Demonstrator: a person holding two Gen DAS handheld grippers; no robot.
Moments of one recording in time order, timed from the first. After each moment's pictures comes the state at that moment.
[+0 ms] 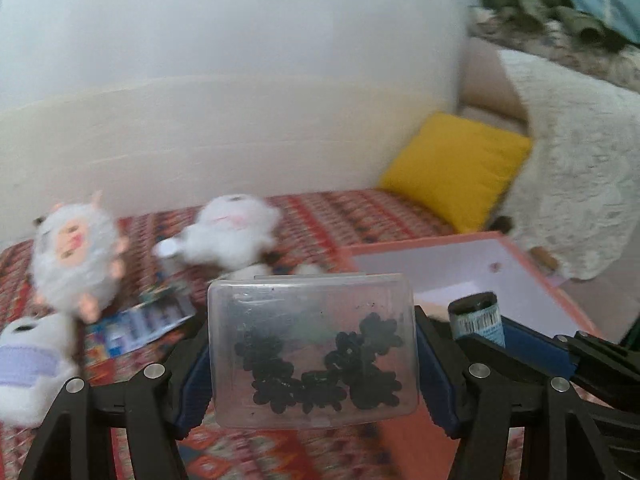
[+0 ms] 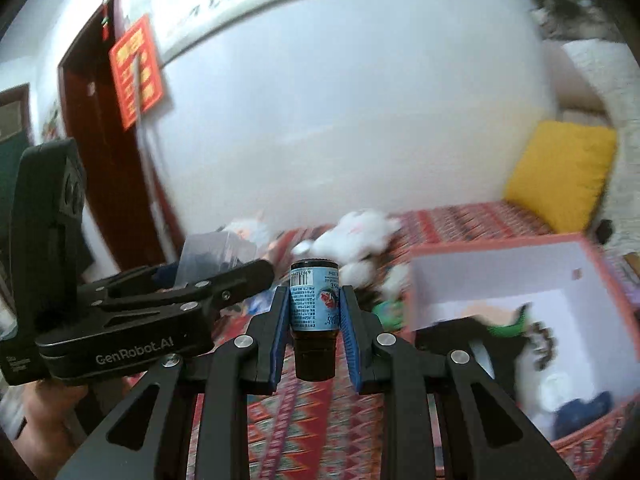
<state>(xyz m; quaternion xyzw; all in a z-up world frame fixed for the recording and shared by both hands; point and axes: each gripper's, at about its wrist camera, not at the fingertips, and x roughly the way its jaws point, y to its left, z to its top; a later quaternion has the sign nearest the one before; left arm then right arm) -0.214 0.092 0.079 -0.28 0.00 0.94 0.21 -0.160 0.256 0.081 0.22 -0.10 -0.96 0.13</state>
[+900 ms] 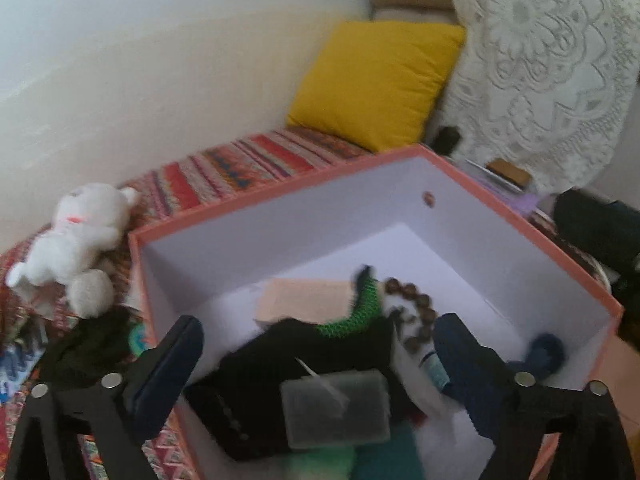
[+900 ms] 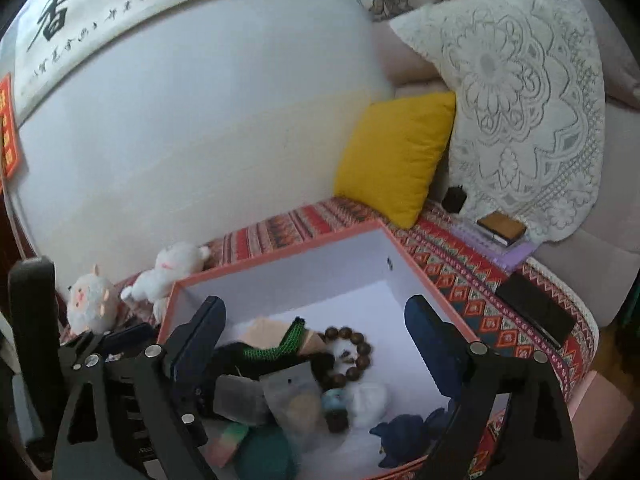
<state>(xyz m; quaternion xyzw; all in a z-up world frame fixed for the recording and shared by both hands) -0.244 0.276 0.017 -0.33 0.10 0.90 0.25 -0.172 0.439 0.055 0.23 -0.15 -0.96 -0.10</state>
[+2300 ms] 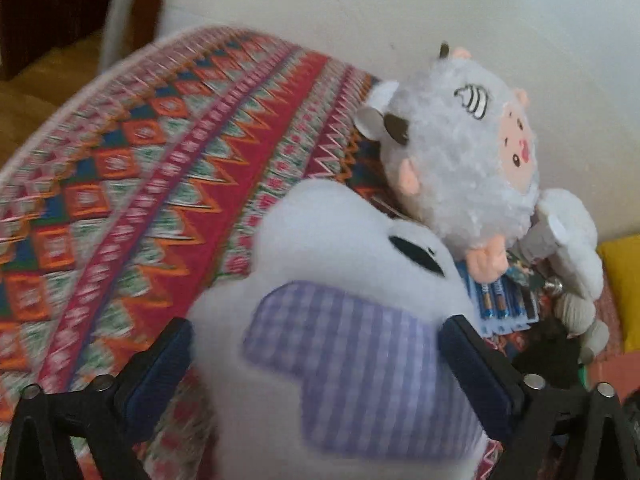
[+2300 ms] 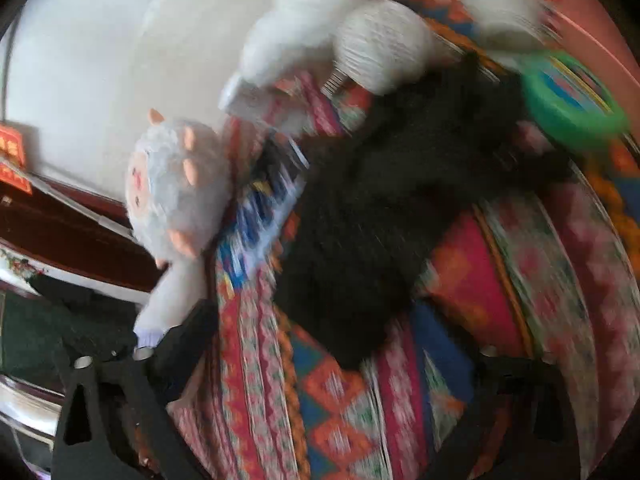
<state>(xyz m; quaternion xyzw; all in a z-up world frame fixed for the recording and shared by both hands) -0.369 -0.275 -0.095 -0.44 -0.25 0.86 -0.03 -0.427 0.081 -0.153 0.47 -0.34 -0.80 0.15</state>
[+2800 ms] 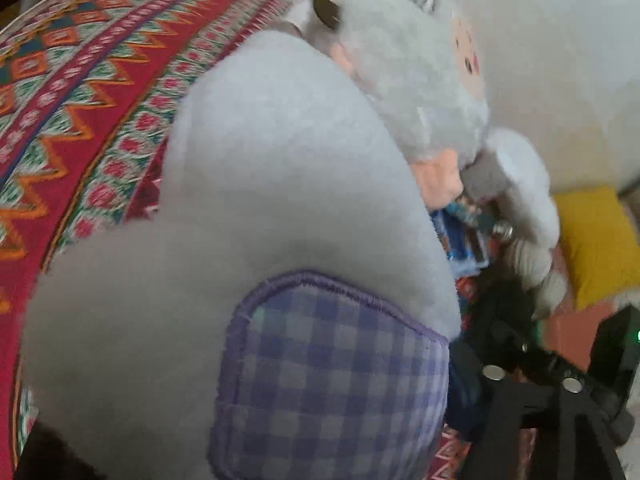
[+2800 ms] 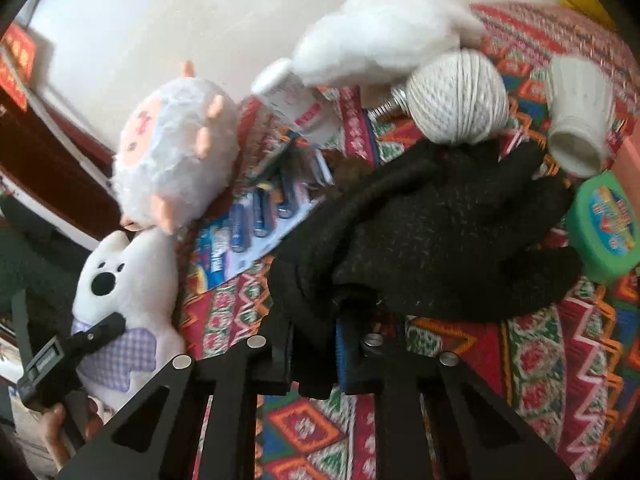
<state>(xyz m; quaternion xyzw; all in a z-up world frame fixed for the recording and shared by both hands) -0.364 -0.224 -0.117 -0.46 -0.28 0.84 0.06 -0.428 0.055 -0.123 0.47 -0.21 -0.84 0.17</state>
